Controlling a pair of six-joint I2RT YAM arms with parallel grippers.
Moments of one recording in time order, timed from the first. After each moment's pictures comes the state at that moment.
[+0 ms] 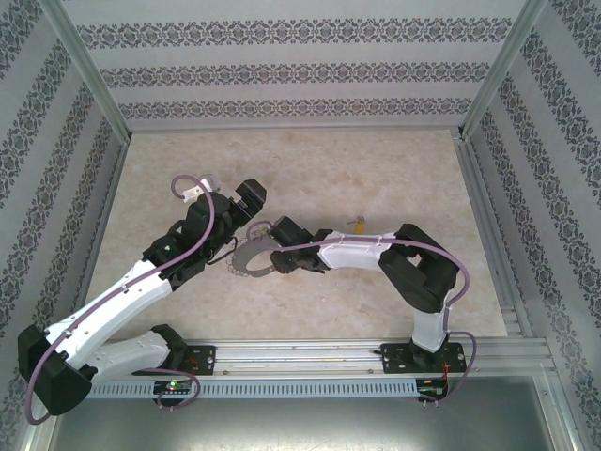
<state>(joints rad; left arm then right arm) -0.65 1.03 0.90 -0.30 -0.31 -1.13 0.92 1.88 1.10 -0.26 0.06 0.34</state>
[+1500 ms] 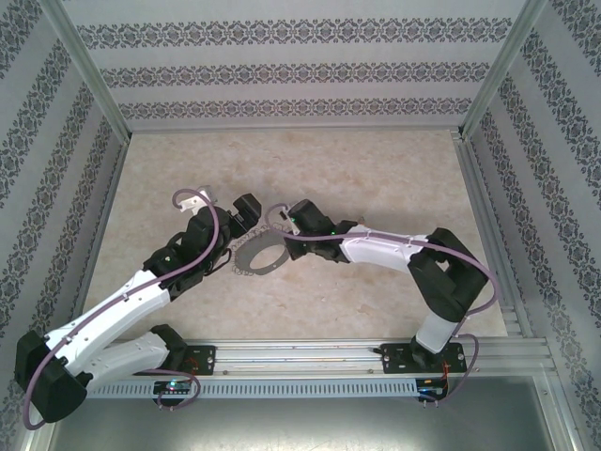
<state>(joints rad) -0.65 0.96 0.76 -0.26 -0.39 -1.00 0.80 1.71 1.01 -0.18 0.00 0.28</state>
